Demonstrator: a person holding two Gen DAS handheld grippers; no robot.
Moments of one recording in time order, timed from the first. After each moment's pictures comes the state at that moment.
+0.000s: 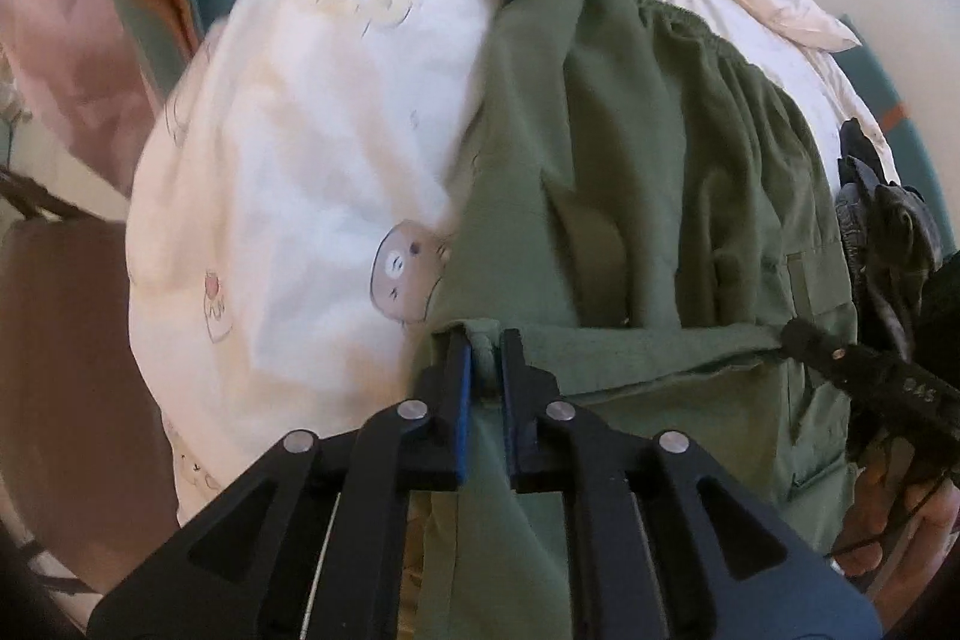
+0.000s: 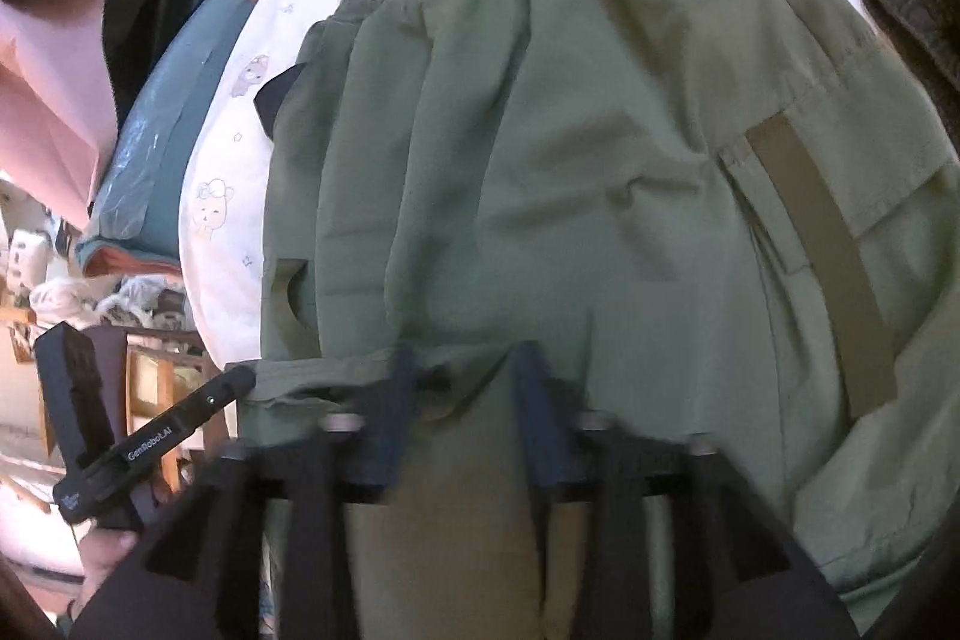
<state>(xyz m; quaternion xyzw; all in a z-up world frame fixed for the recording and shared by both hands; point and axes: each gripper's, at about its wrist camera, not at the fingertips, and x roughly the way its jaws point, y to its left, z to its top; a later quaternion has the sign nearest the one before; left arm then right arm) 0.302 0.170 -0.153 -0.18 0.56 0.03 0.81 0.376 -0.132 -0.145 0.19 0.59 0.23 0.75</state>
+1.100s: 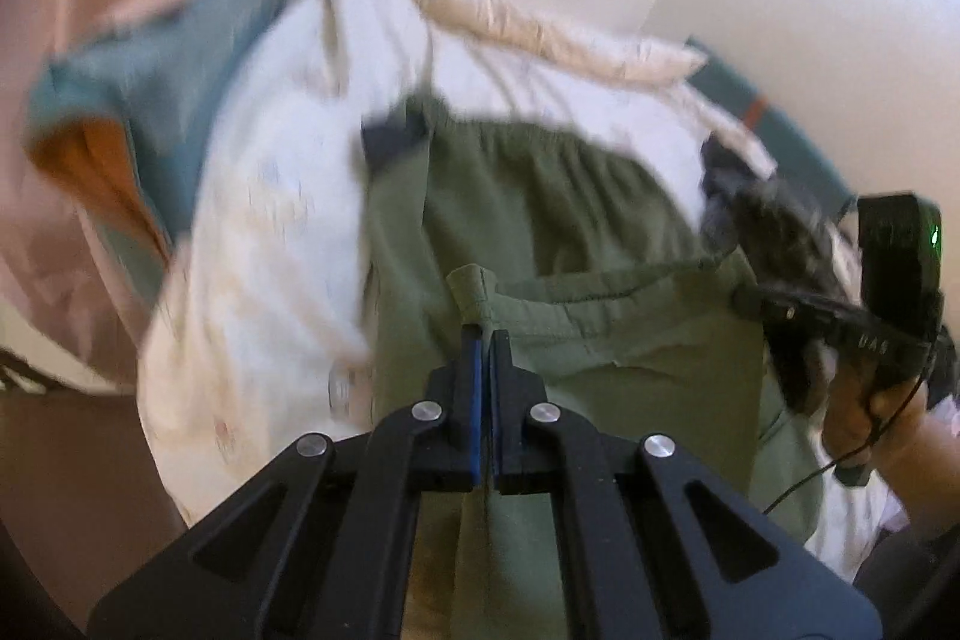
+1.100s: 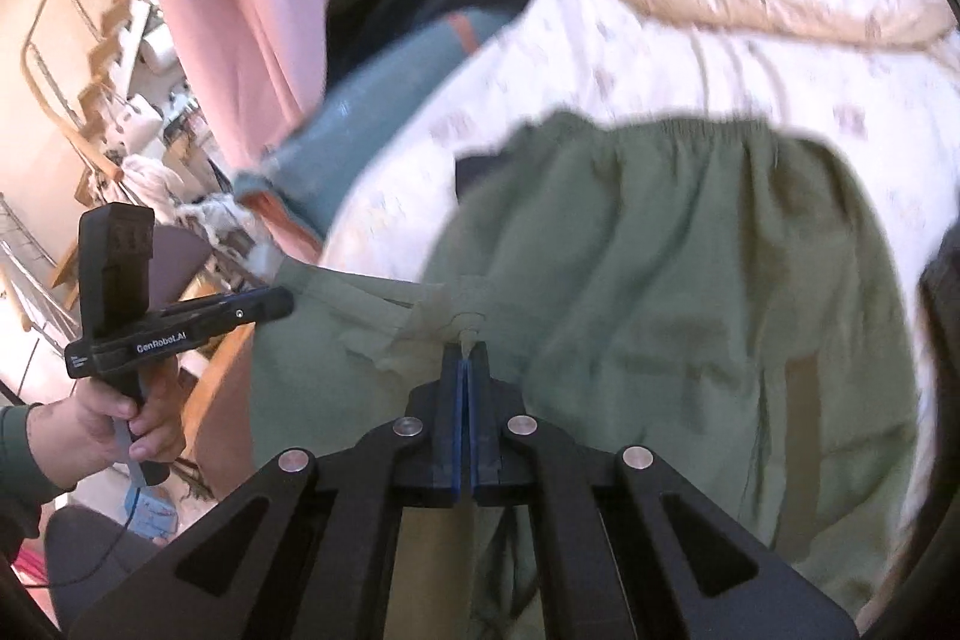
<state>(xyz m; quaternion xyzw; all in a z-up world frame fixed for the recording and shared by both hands) 0.282 0.167 -0.054 -0.12 0.40 -0.11 0.90 0.348 -0.130 -0.042 0.08 0.42 0.39 0.82</state>
